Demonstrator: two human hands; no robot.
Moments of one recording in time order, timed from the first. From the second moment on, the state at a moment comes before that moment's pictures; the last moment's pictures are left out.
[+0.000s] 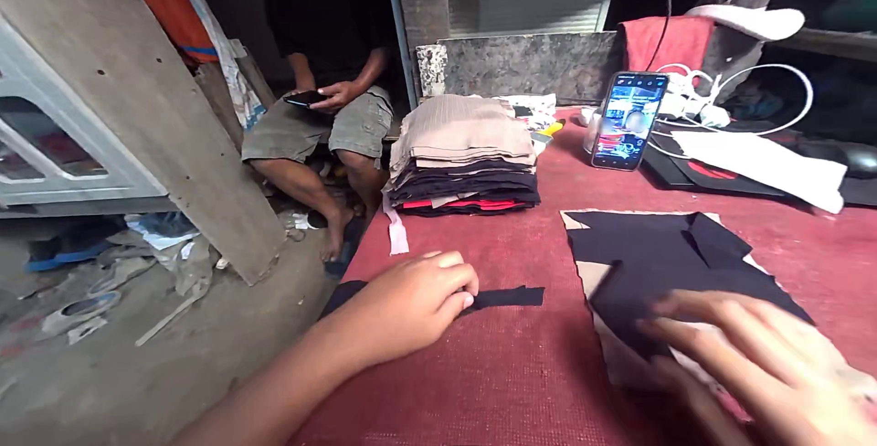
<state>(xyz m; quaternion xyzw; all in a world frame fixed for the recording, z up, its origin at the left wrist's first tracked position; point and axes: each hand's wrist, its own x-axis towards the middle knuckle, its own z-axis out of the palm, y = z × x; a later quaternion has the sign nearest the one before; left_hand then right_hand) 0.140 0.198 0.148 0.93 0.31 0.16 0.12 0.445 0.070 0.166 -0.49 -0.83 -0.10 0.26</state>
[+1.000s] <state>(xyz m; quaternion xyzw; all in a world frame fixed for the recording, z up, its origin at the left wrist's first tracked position) 0.183 0.168 0.182 0.71 0.23 0.30 0.60 0.405 0.116 0.168 -0.34 -0.69 0.37 0.52</state>
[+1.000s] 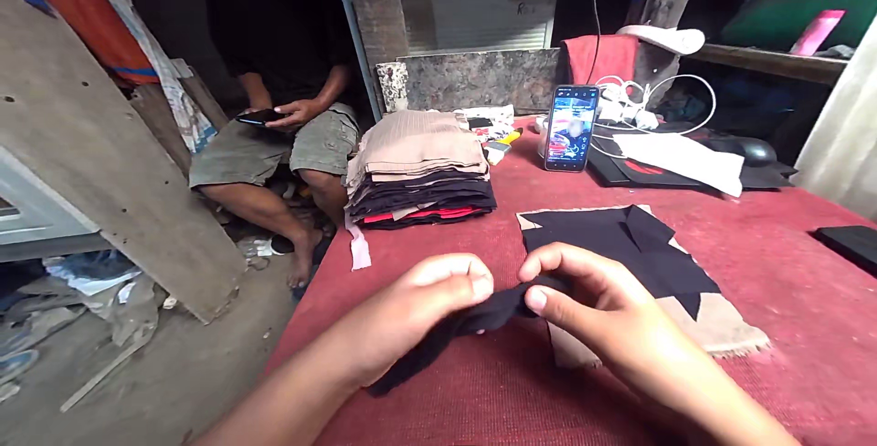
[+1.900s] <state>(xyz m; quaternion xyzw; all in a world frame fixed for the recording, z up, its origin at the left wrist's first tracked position) 0.225 0.159 0.199 0.74 0.19 0.27 0.59 0.418 0.120 0.204 -0.41 -0.71 0.19 0.54</state>
